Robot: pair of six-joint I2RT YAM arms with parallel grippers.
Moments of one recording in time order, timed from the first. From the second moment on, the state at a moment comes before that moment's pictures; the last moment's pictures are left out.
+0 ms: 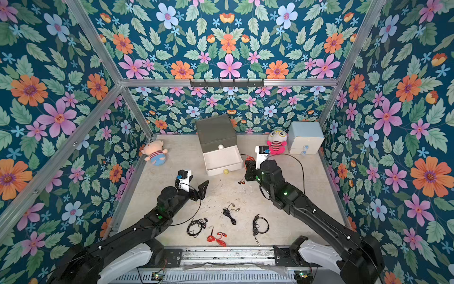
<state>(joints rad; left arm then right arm) -0.60 0.96 0.28 0.49 -0.09 -0.20 0.71 1.13 0.87 -0.01 0.11 0.44</state>
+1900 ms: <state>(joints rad) -0.60 0.94 0.27 0.48 -0.14 -0.18 0.71 1.84 1.23 0.24 -0.15 0.07</state>
